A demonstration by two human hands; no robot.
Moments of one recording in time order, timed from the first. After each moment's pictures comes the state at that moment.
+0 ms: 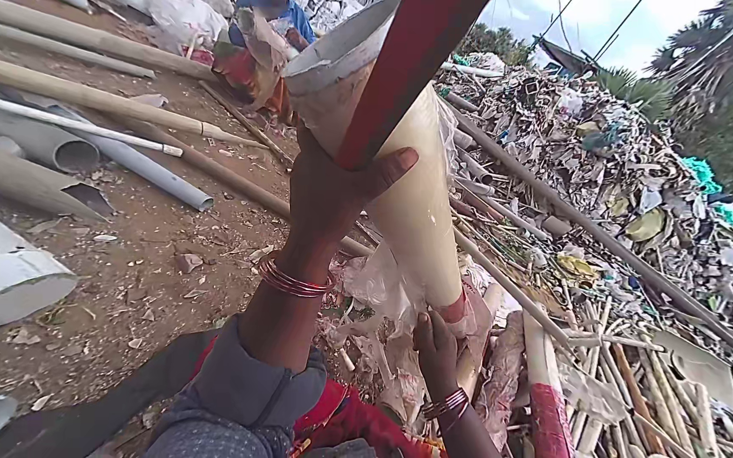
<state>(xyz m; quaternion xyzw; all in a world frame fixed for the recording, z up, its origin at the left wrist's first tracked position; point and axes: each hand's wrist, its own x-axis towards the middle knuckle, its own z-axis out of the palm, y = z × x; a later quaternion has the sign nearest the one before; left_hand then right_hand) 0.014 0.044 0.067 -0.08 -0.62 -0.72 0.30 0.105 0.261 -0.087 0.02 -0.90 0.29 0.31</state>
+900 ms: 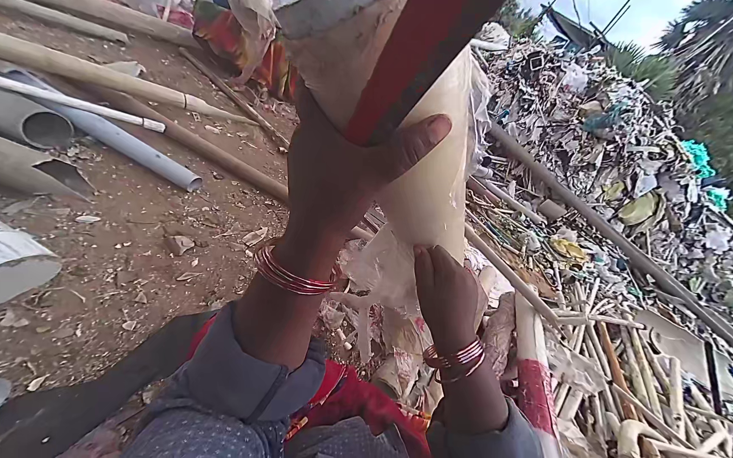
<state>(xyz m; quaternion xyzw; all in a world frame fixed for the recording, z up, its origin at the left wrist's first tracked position) 0.028 0.052 0.068 -0.10 -0.61 -0.72 0.32 0.091 0.217 0.006 0.04 -0.92 0.07 0.38</state>
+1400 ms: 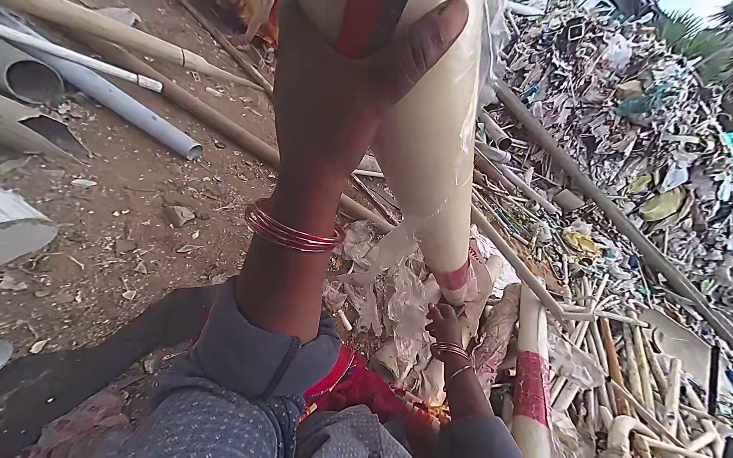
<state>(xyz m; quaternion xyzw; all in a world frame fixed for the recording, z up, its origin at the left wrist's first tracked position) -0.011 0.045 0.067 -0.12 -0.57 -0.74 0.32 0.090 0.352 -0.162 -0.33 -0.85 0.40 0.01</state>
